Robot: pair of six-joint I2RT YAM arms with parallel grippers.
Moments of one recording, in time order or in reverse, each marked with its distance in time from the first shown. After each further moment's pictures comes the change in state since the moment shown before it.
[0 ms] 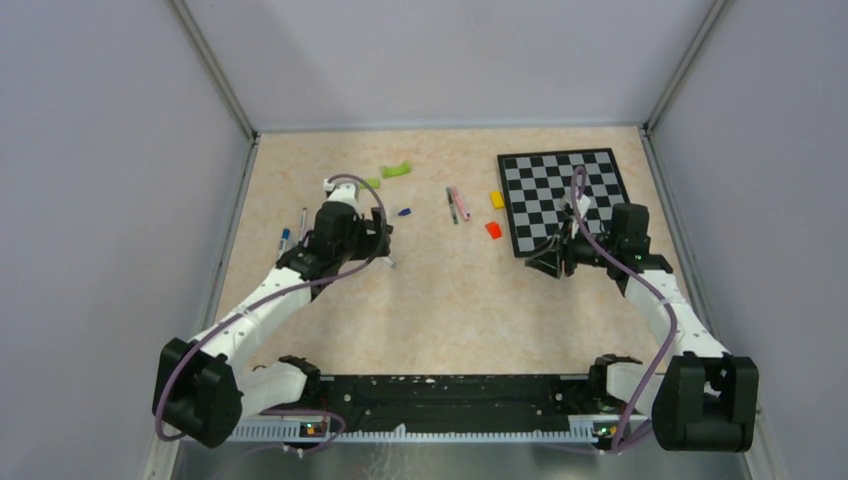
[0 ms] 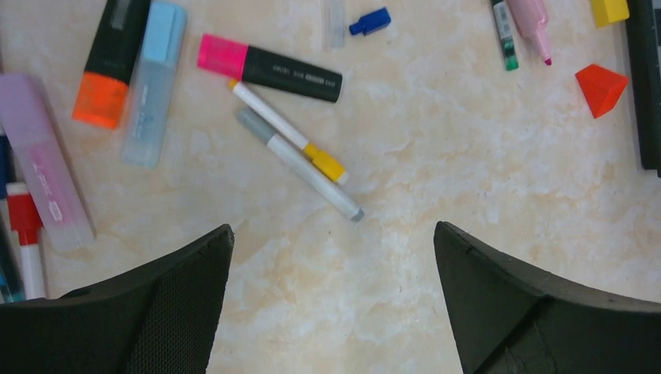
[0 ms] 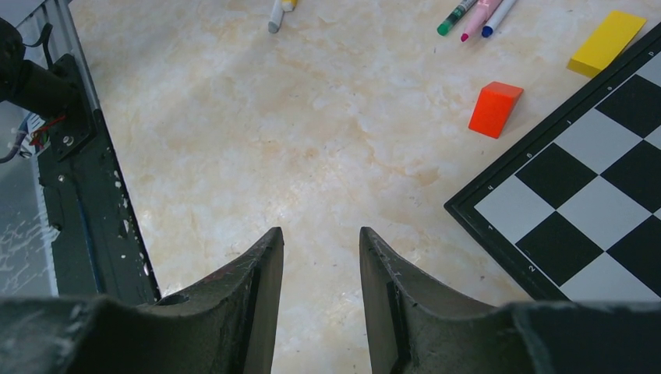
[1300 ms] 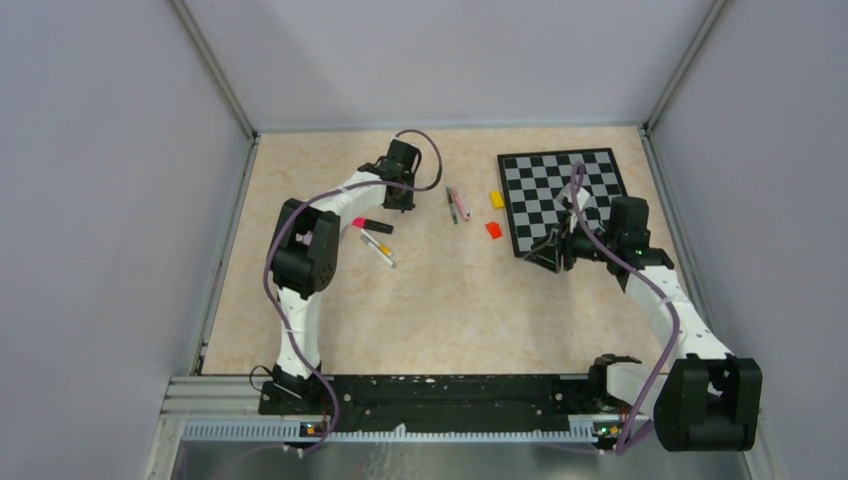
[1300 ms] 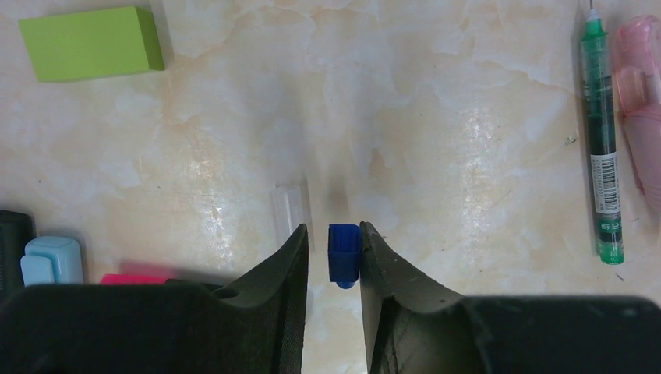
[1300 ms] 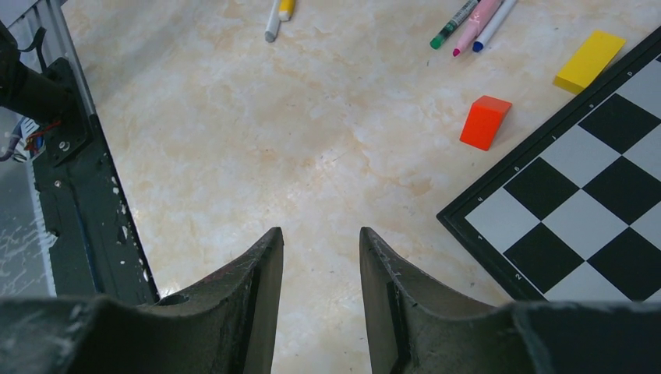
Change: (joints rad) left arm -0.001 0.932 0.800 -0.205 -0.033 0.099; right arm 0.034 -0.002 0.049 -0.030 0.036 0.010
